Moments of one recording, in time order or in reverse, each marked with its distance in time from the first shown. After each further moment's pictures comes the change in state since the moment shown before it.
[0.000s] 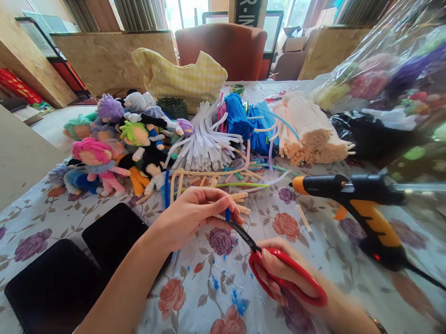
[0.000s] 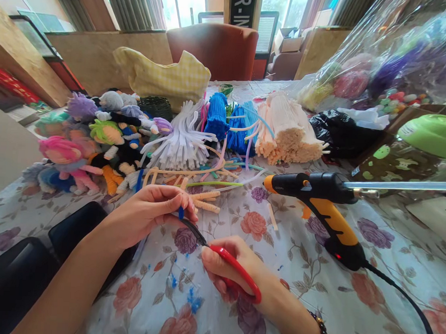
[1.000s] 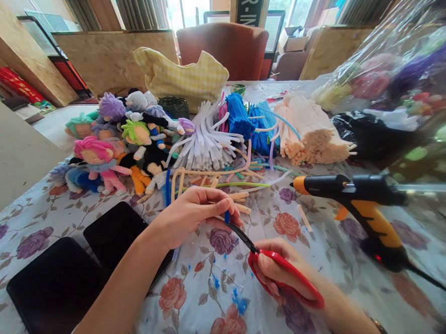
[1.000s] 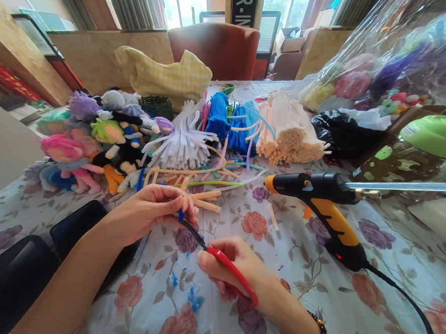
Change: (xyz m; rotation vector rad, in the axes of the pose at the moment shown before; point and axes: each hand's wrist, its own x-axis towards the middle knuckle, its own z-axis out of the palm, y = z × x) left_hand -0.001 0.000 -0.003 0.063 -0.012 -0.036; right_hand 0.003 0.010 0.000 -0.085 0.060 -0.012
